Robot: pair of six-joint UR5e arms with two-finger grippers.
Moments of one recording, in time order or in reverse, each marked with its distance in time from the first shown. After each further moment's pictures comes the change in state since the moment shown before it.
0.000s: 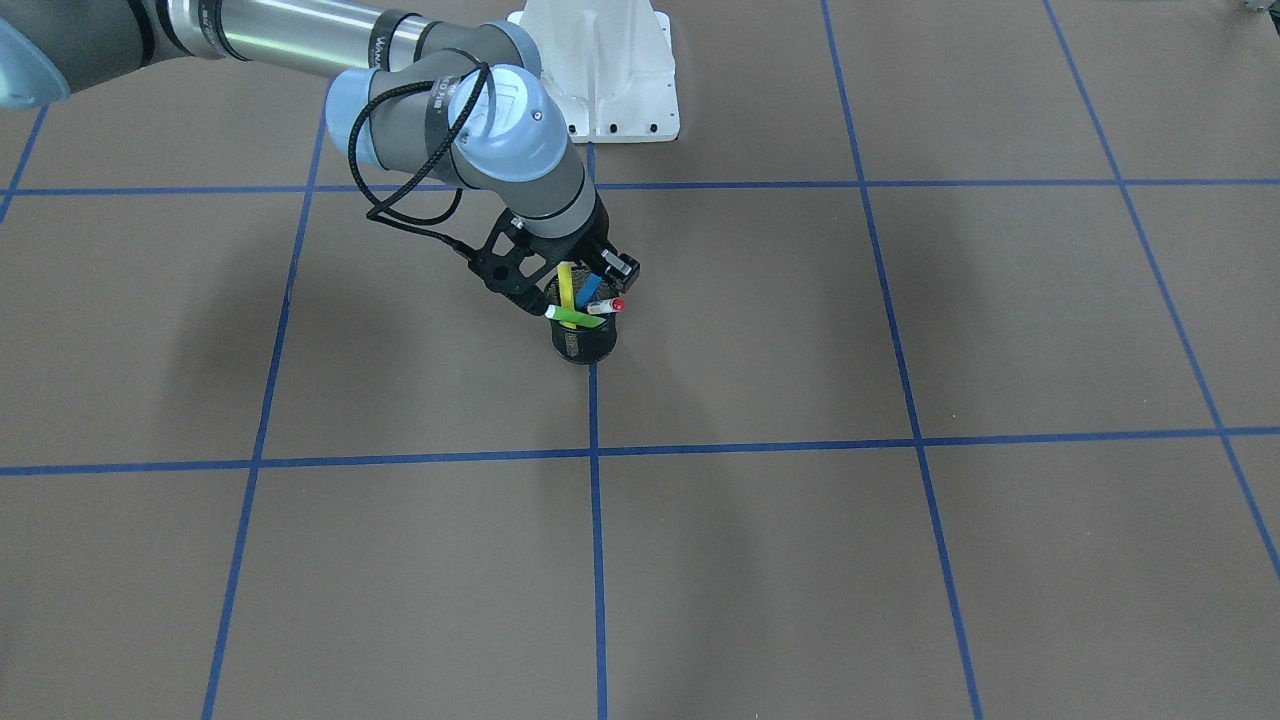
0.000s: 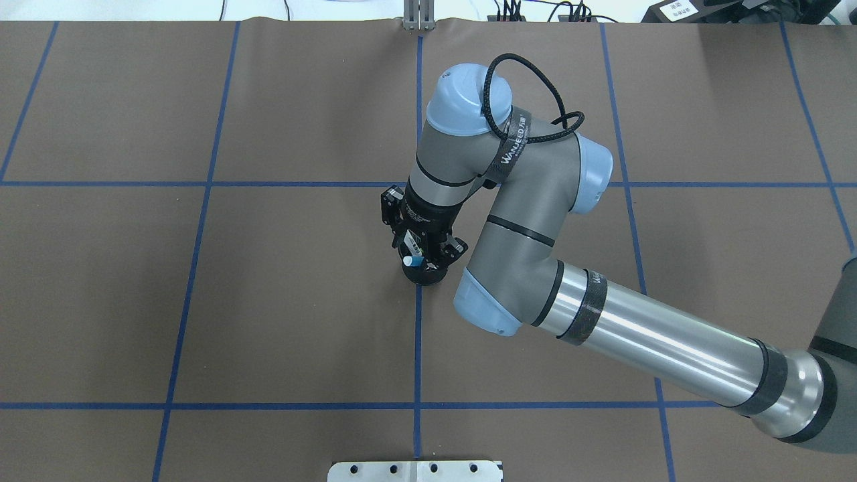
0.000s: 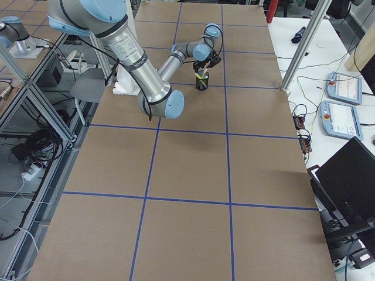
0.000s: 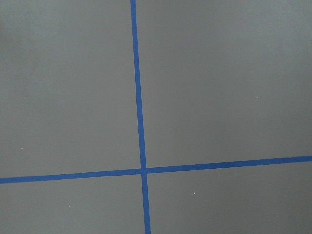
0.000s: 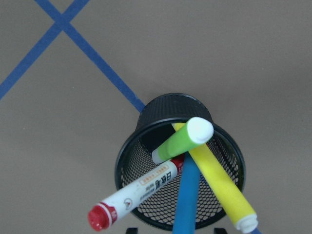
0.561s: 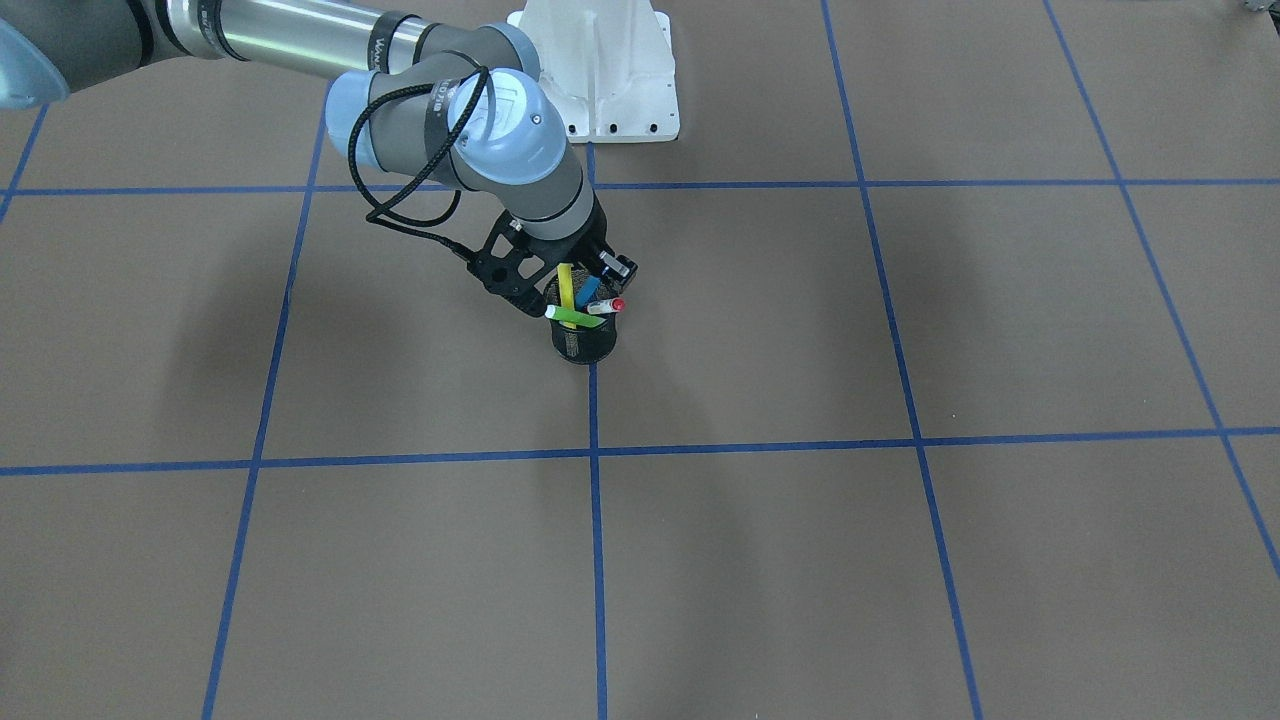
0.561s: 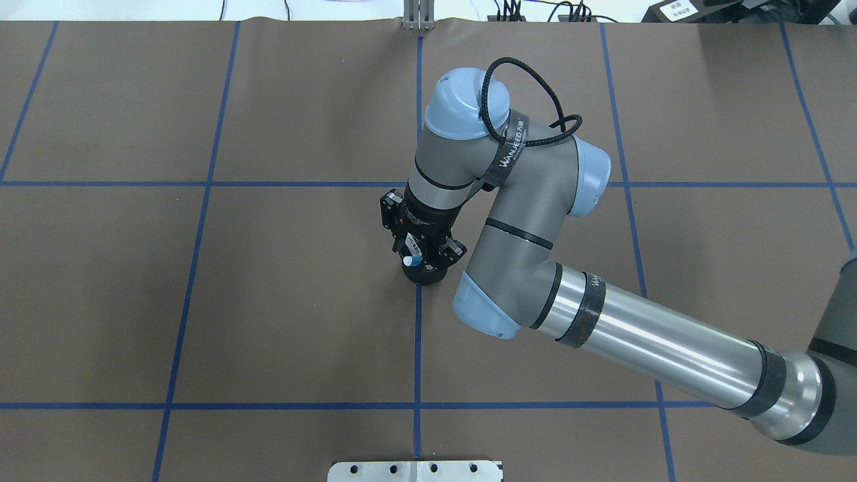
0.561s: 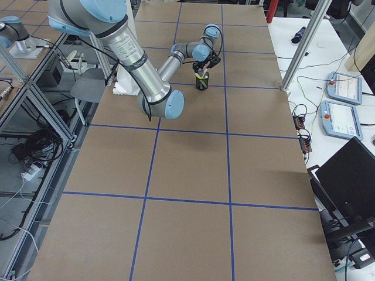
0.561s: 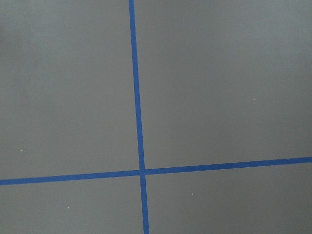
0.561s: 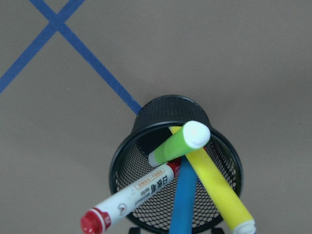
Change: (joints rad) left arm 0.000 0.001 -0.004 0.001 -0.001 -0.001; right arm -0.008 0.002 -0.001 0.000 -0.004 -0.003
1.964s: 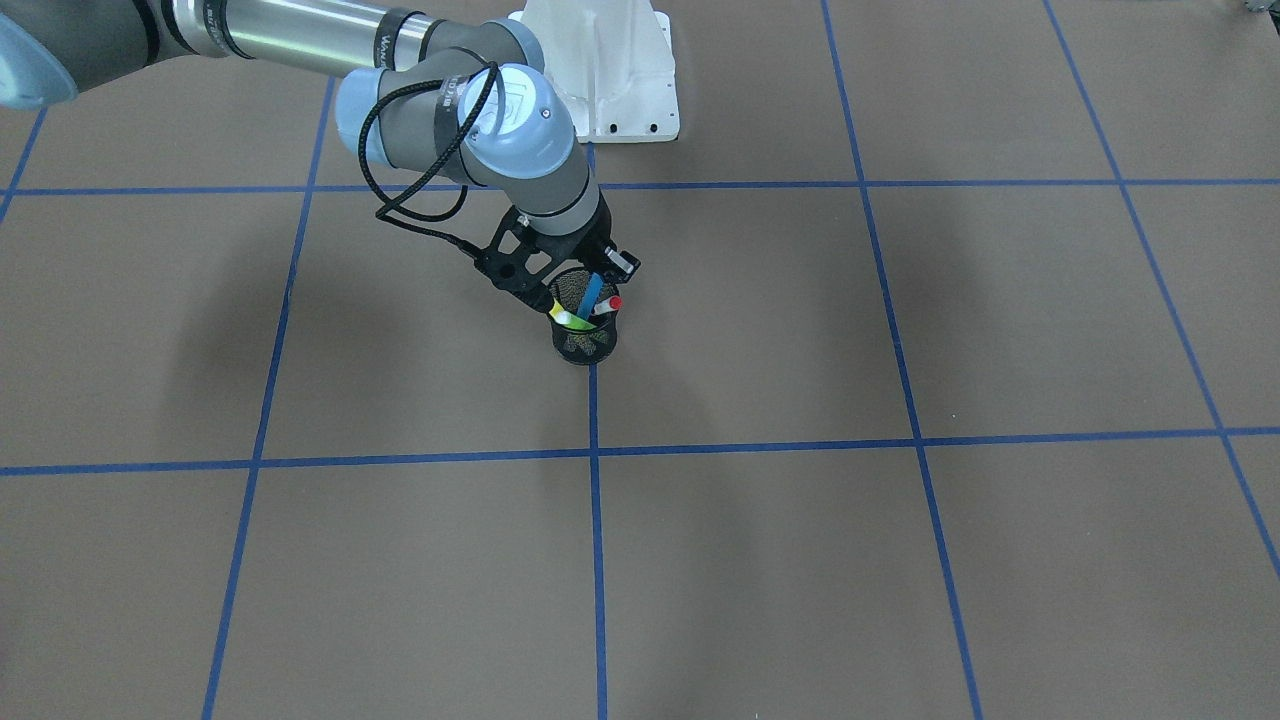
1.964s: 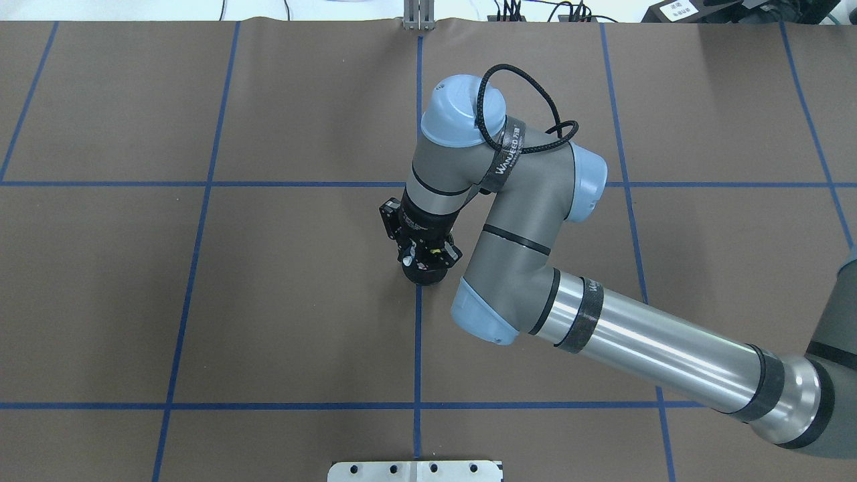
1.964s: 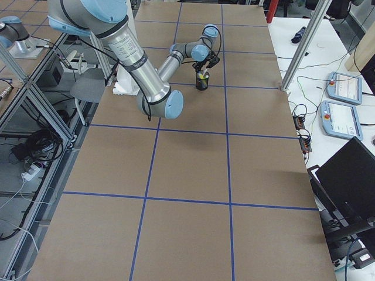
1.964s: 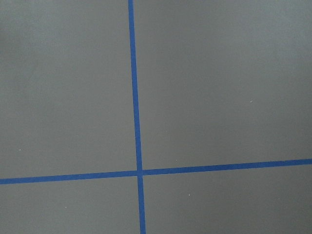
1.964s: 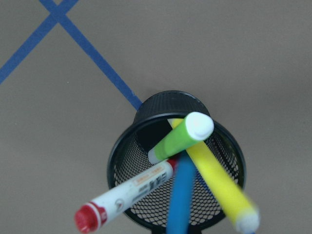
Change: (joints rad) left arm 0.000 0.000 -0.016 0.002 -0.002 -0.018; right arm -0.004 -0.001 0.003 0.001 -0.017 -0.012
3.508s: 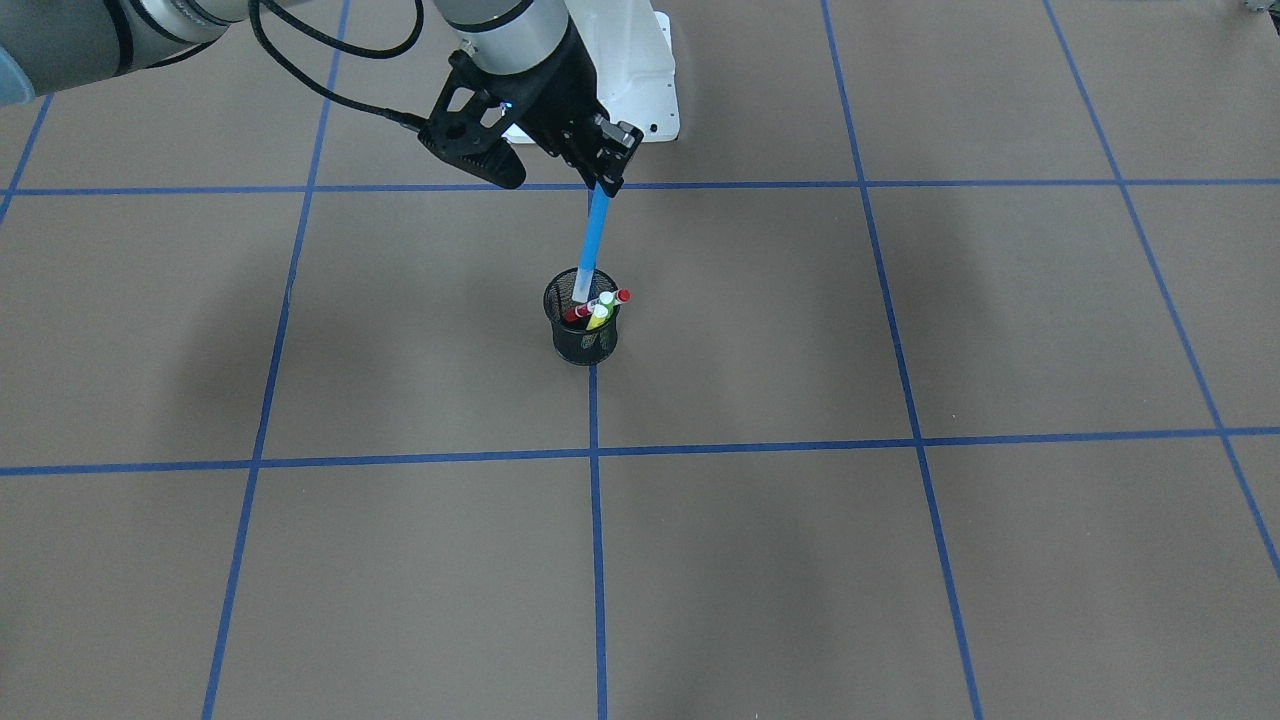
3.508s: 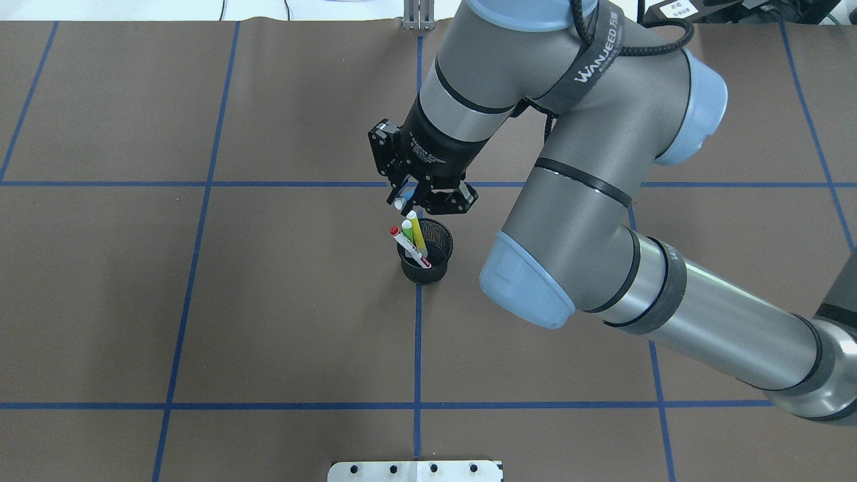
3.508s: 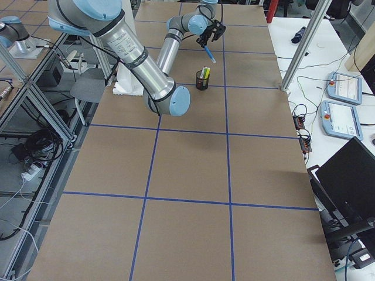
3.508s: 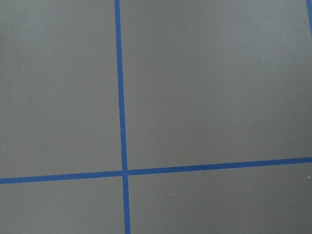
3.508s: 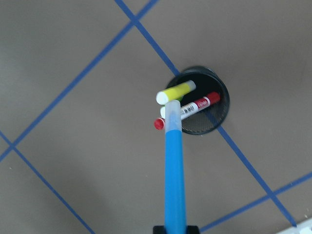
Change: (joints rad) left arm 0.001 -0.006 -0.009 0.004 -0.050 -0.044; right arm 0.128 0.049 0.296 -0.216 -0.047 -0.200
